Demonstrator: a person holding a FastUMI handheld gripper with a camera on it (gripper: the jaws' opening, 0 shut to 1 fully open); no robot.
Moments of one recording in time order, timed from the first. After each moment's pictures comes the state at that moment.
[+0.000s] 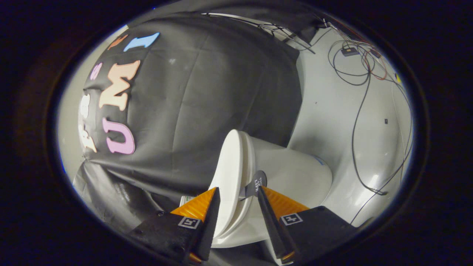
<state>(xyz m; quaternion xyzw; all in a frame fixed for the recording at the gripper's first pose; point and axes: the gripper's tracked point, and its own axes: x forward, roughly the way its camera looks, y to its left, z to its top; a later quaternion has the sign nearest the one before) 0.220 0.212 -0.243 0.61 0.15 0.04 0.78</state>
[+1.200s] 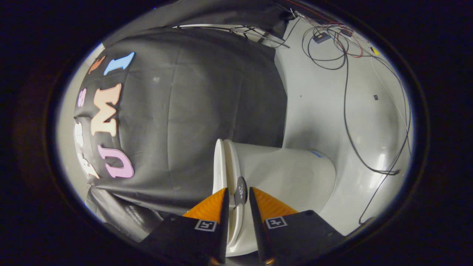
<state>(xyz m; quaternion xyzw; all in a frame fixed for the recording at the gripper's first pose) 0.237 0.211 -0.255 0.68 0.12 0.04 0.73</state>
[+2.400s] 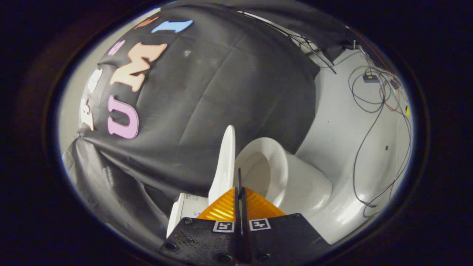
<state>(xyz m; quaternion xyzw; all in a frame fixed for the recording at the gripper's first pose) 0.223 0.248 -0.141 0.50 0.14 0.03 0.85</state>
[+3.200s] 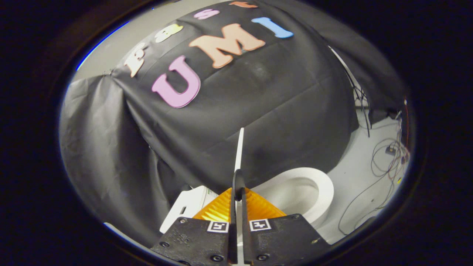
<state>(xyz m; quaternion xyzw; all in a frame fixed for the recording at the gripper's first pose) 0.202 0.393 0.015 0.27 0.11 0.02 0.96</state>
